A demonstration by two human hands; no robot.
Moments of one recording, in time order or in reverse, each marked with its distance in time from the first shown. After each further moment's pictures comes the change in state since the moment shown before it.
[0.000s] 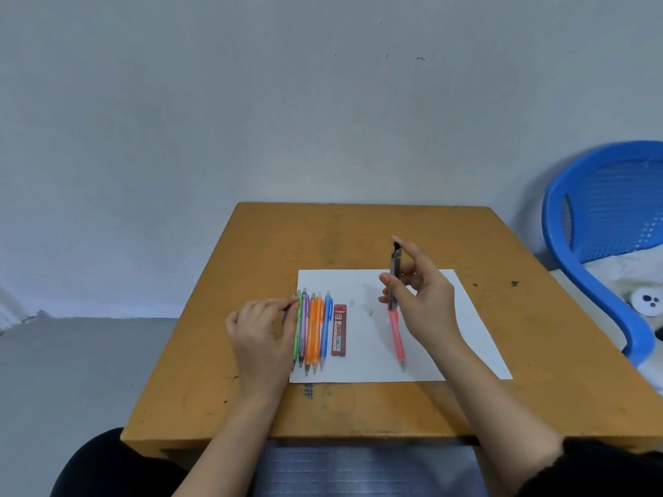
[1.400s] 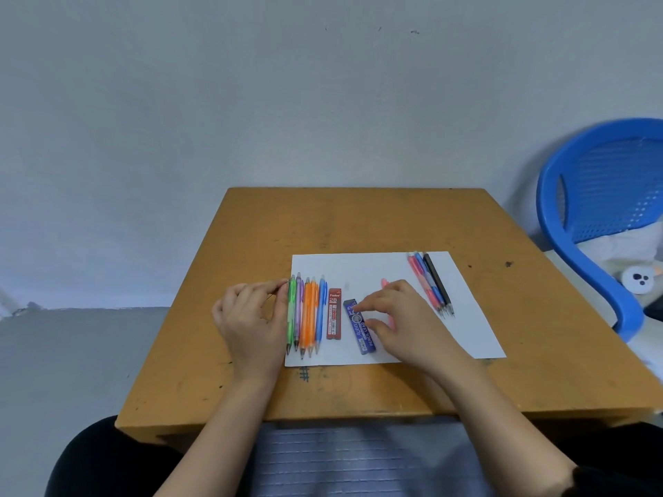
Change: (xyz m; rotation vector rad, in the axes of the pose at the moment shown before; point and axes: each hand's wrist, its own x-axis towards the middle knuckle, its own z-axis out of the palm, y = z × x) left_hand 0.000 0.000 0.000 0.032 0.078 -0.017; right_hand -0.032 0.009 -0.003 -0.696 -0.496 -0.037
